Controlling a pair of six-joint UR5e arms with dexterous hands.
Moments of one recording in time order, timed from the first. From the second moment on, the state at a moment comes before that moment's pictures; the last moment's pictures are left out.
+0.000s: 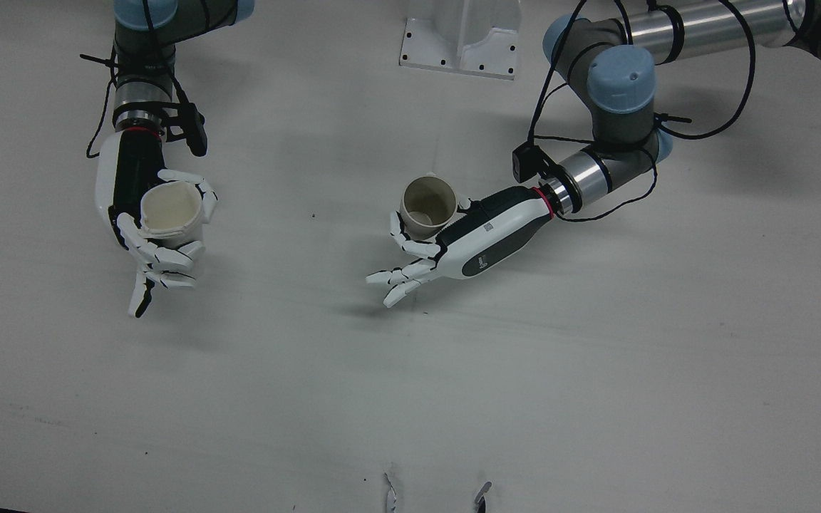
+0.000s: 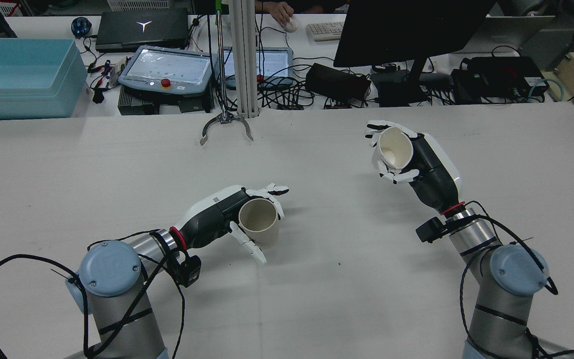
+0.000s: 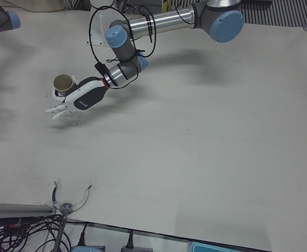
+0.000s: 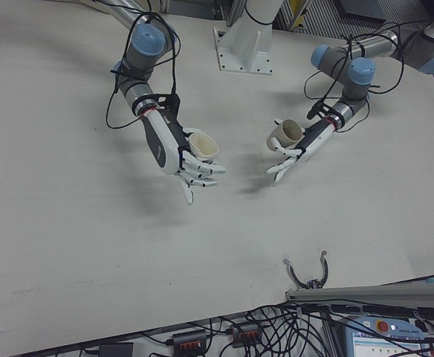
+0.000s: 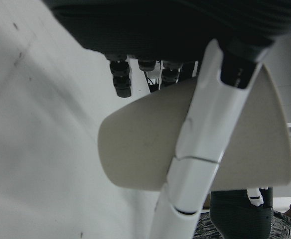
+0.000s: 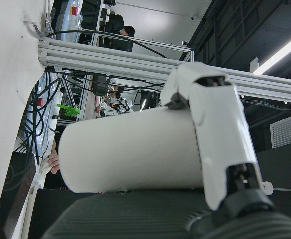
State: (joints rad) left arm -0.50 -2.23 -1.60 0.28 1.38 0.47; right arm 0.62 -1.41 1.80 -3.01 -0.81 -0.47
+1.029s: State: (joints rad) left arm -0.45 -2.27 -1.59 0.29 1.38 0.50; right arm 0.49 -1.31 2.14 -3.15 -0.94 -1.34
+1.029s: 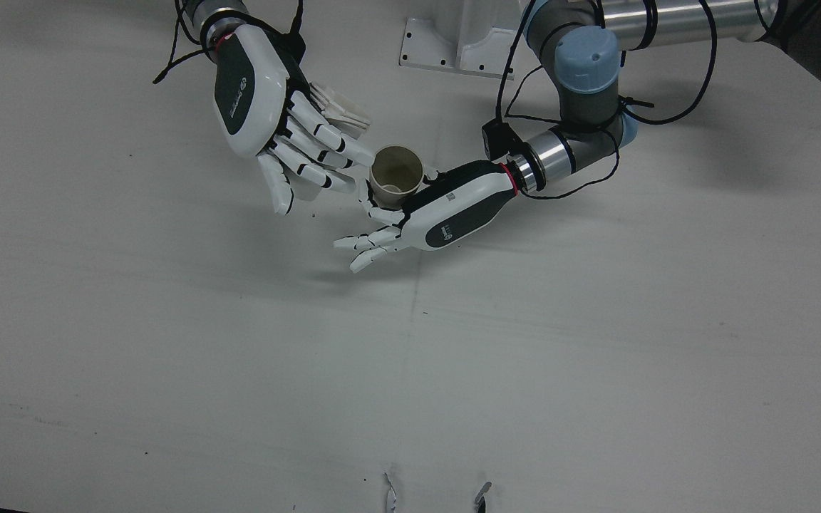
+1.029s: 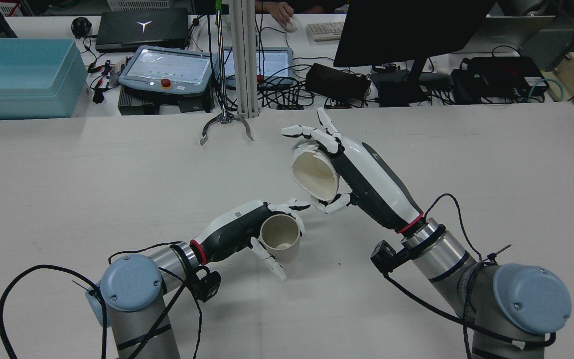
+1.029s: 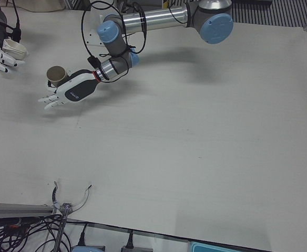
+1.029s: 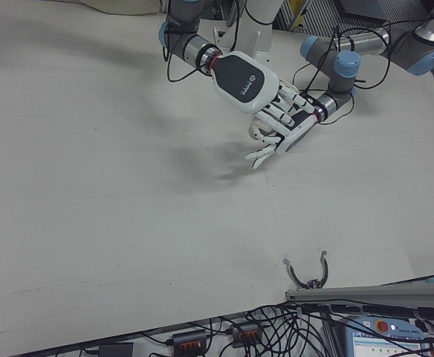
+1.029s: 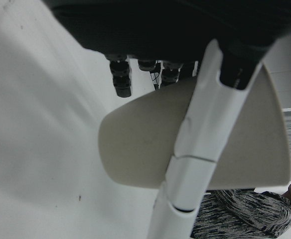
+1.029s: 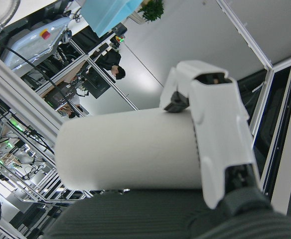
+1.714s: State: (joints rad) left arm -0.45 -2.27 -1.59 0.29 1.38 0.50; right arm 0.44 -1.27 2.14 -3.29 -0.96 -1.68
